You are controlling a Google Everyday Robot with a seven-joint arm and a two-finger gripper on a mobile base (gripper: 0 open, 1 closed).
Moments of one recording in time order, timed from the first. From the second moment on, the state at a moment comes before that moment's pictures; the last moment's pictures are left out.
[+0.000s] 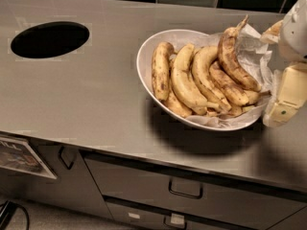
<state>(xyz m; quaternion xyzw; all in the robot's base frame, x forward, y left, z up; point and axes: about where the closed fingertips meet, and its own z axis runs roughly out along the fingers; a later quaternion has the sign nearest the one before) 0.438 -0.217 0.976 -0.60 0.78 -0.03 0.16</state>
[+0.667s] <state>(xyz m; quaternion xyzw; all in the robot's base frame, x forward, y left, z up) 0.443 -0.215 0.978 -0.60 0.78 -0.03 0.17</state>
